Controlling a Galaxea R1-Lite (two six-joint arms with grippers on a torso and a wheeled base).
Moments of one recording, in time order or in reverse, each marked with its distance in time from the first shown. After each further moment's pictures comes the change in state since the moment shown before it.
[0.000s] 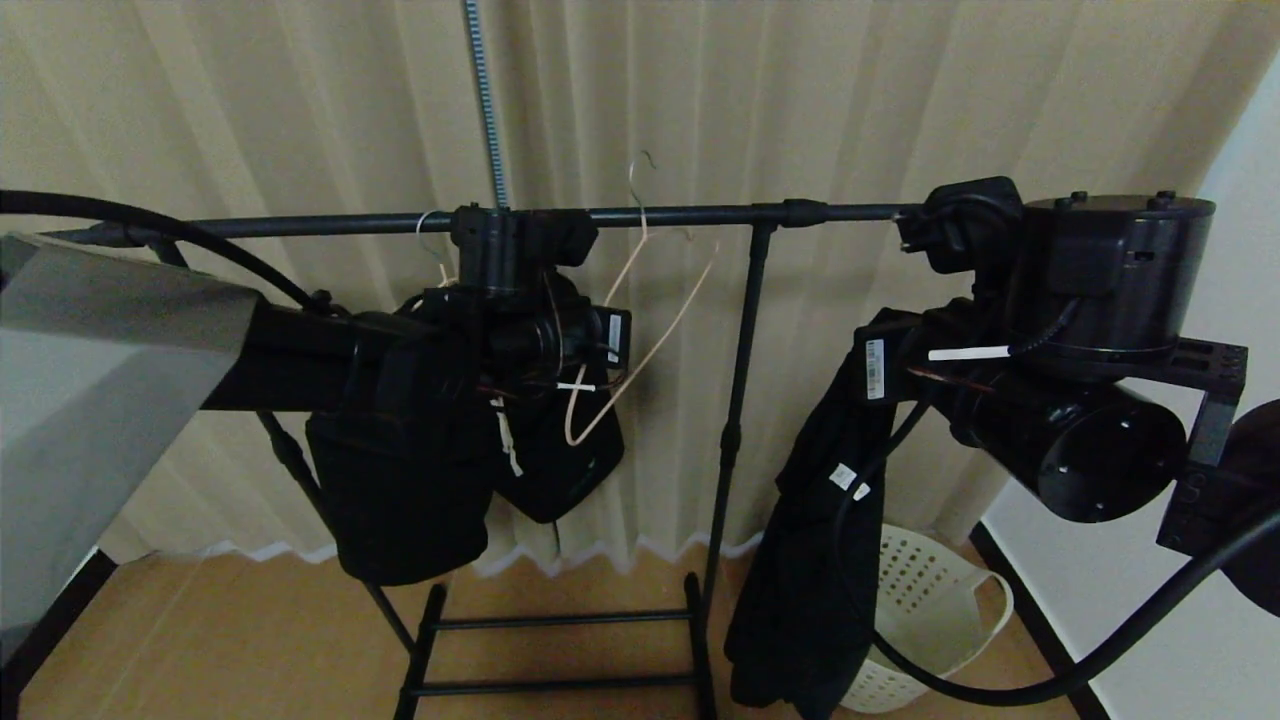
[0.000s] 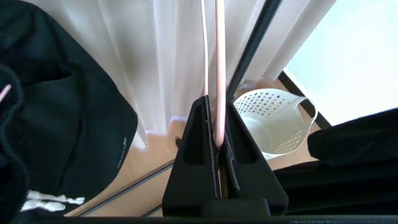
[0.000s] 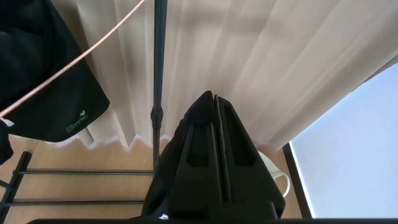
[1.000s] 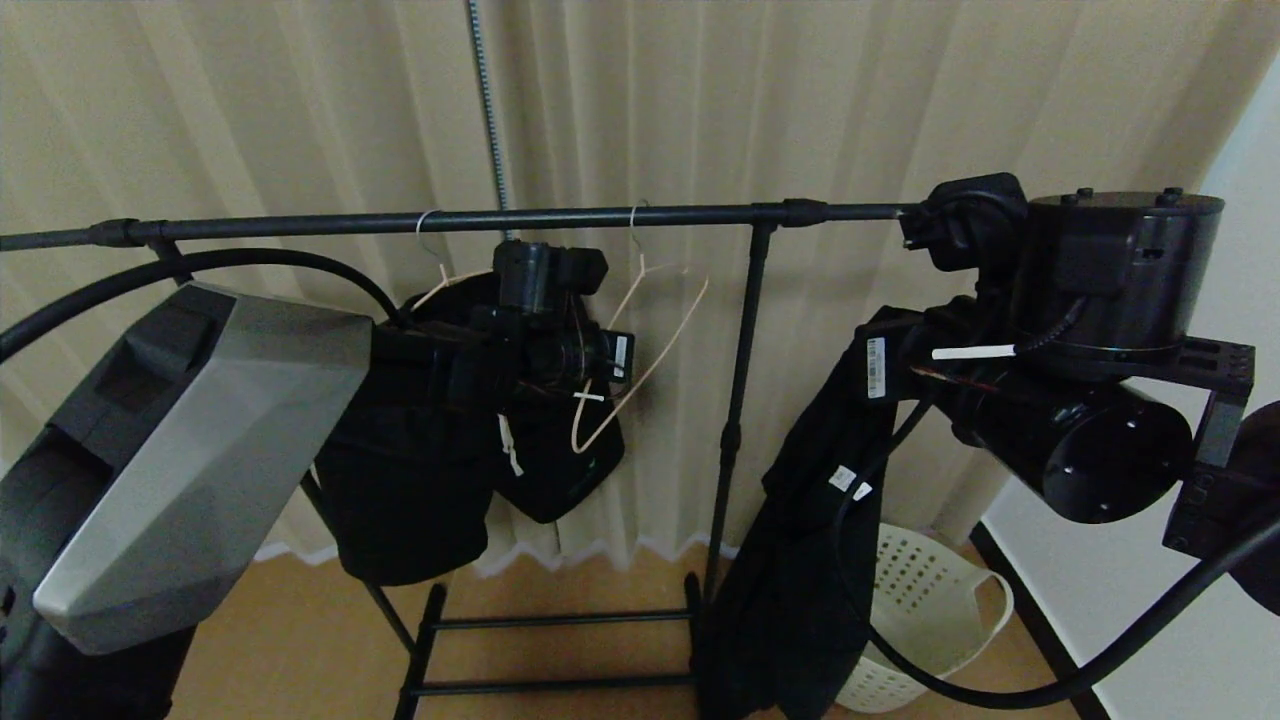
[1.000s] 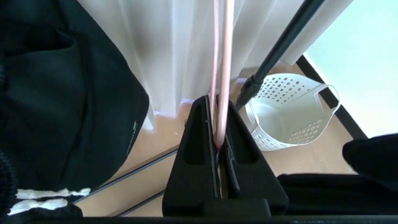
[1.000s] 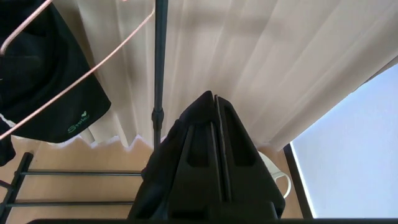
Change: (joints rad) left arm 0.039 0.221 -0.284 0.160 0.022 -0.006; right arm 0.005 -0.005 0.000 0.000 0.000 0.001
